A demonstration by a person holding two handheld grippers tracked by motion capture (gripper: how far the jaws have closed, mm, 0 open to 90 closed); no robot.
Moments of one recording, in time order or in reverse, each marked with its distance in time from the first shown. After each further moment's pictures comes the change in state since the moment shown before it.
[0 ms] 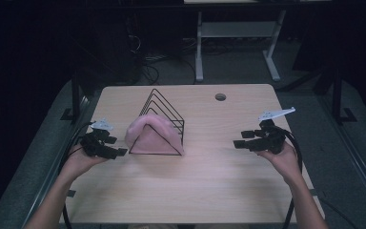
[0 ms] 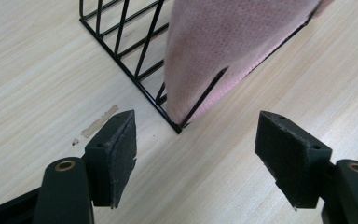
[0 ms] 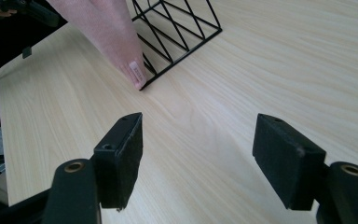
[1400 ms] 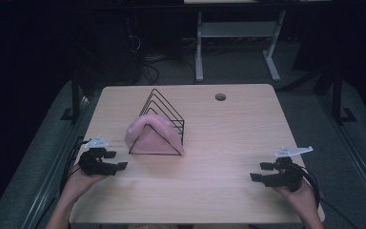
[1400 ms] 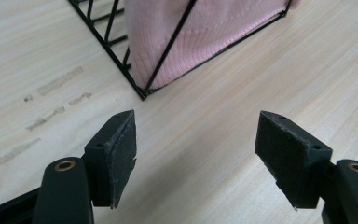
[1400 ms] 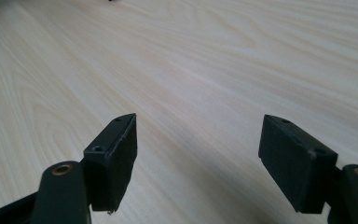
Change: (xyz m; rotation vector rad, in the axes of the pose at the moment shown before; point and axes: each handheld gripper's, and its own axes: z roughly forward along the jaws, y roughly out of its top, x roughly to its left) left arm -0.027 -0.048 0.003 -0.092 -0.006 -0.094; right arm 0.012 -0.109 -0.019 0.053 -0.112 0.087
